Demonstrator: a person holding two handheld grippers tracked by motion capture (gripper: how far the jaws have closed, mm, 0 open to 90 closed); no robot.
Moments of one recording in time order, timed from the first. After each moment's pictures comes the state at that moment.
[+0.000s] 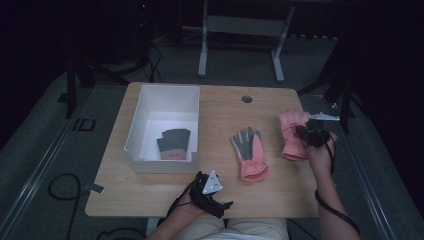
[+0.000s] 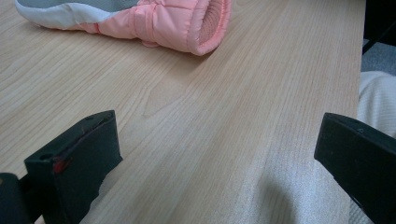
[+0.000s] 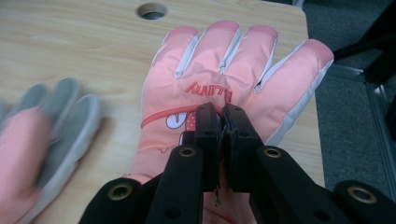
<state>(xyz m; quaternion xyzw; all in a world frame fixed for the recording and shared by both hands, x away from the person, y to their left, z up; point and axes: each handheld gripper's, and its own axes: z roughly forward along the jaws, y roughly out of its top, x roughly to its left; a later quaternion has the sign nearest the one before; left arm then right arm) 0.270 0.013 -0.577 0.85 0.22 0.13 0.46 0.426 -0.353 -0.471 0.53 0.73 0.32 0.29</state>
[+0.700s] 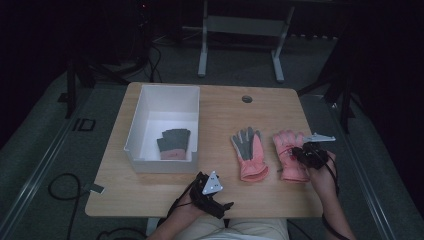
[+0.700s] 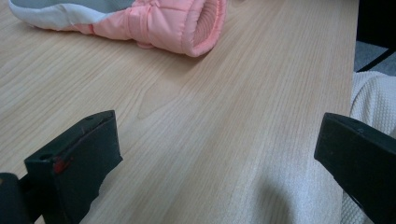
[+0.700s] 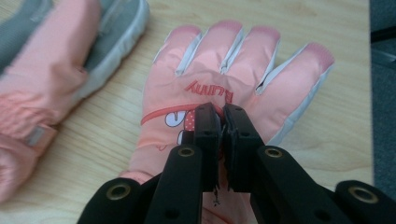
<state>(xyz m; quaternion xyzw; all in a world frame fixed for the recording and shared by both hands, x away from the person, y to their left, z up) 0.269 0.012 -0.577 0.85 0.22 0.12 0.46 0.378 -0.351 -0.510 0.50 0.78 0.29 0.25</state>
